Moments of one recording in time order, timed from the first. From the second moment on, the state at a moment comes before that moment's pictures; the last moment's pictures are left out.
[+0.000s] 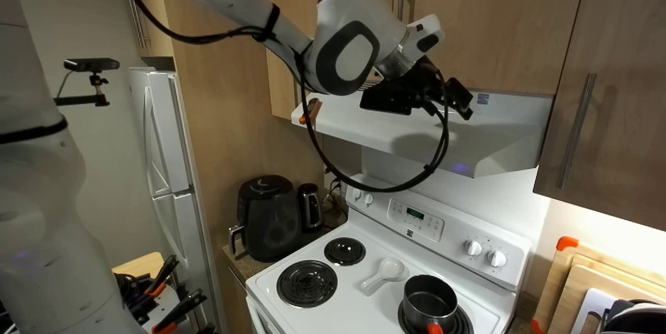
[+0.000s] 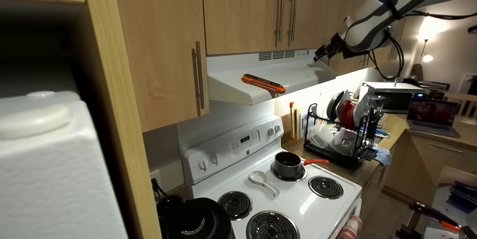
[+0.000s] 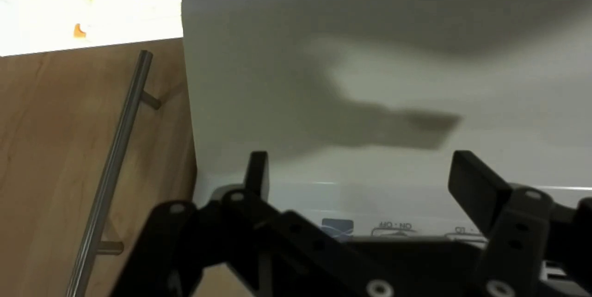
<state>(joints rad) -0.16 0.03 -0.20 -2.22 -0.06 3.11 -0.05</state>
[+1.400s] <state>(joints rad) -0.17 0.11 -0.20 -2.12 -0.02 3.17 -0.01</state>
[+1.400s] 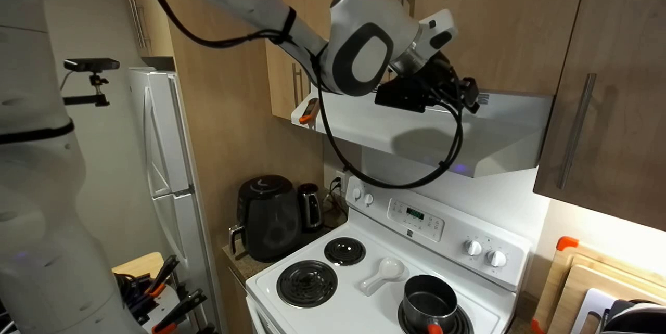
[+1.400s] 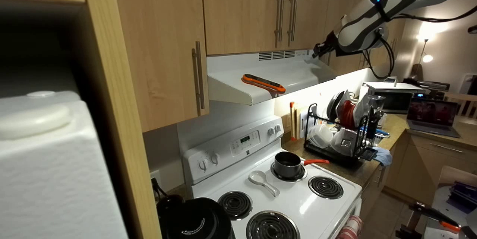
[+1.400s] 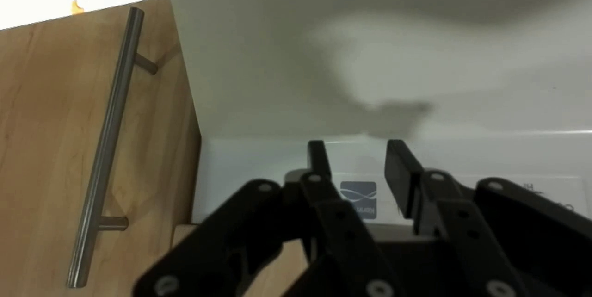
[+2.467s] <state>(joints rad) -0.17 0.13 -0.17 -2.12 0.00 3.23 -0.01</state>
